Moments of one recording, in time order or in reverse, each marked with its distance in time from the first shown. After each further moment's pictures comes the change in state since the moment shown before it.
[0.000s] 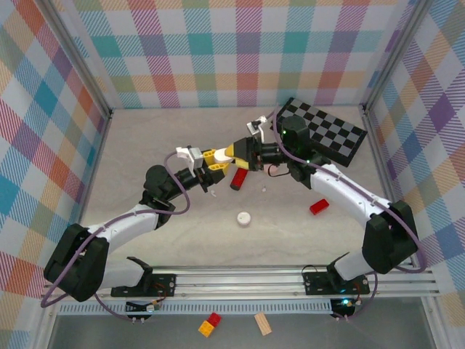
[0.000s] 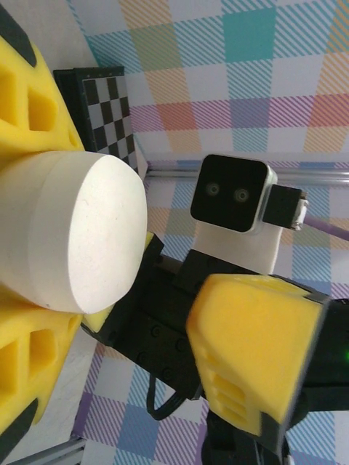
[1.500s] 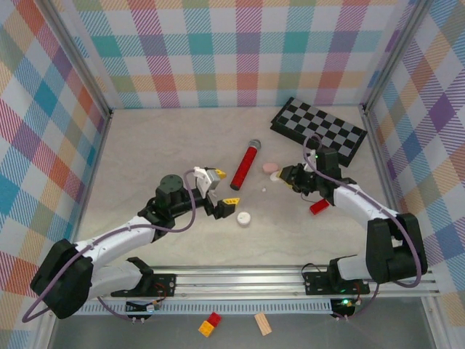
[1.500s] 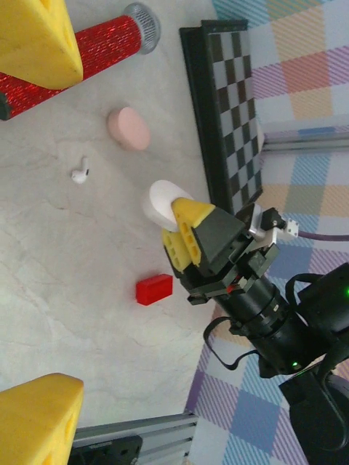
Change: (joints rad) left arm -0.156 -0.143 -0.068 -0.481 -0.112 0.181; right arm -0.364 -0.111 -0.423 -0.281 0.406 -0.261
